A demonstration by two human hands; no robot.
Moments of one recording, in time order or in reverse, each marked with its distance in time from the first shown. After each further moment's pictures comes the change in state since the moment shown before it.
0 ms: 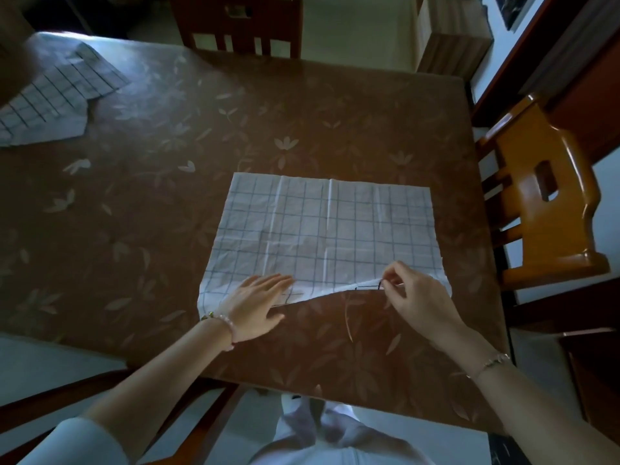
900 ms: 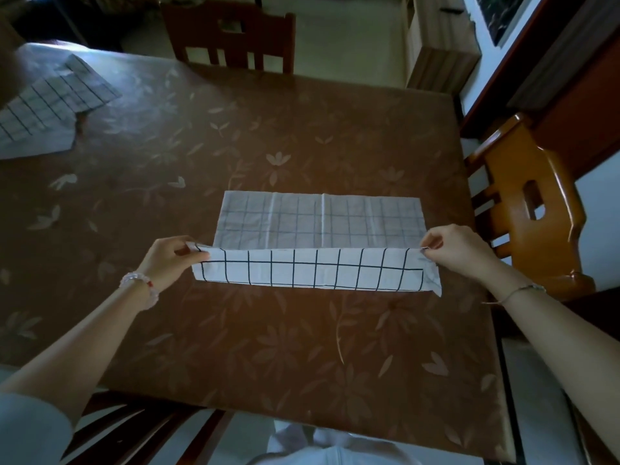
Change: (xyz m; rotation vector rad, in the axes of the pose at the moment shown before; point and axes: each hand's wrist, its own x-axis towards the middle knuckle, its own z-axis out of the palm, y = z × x) left_hand 0.010 -0.091 -0.082 -0.676 0.431 -0.571; right_hand 0.092 0.068 -0.078 -0.147 -0.164 0.300
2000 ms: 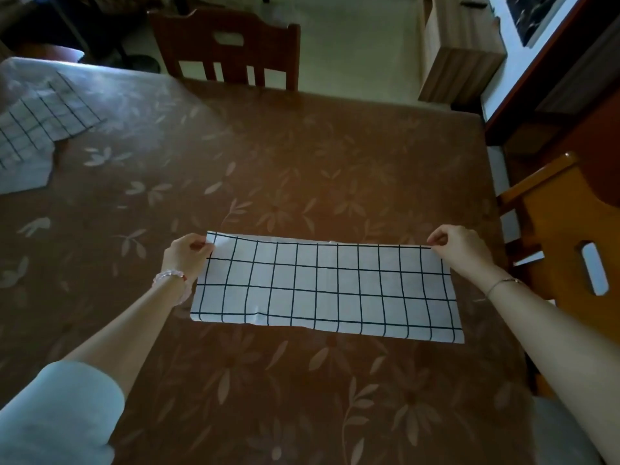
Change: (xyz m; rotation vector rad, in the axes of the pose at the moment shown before) left_hand 0.161 0.012 0.039 0.125 0.198 -0.185; right_hand 0.164 0.010 0.000 0.051 0.139 0.115
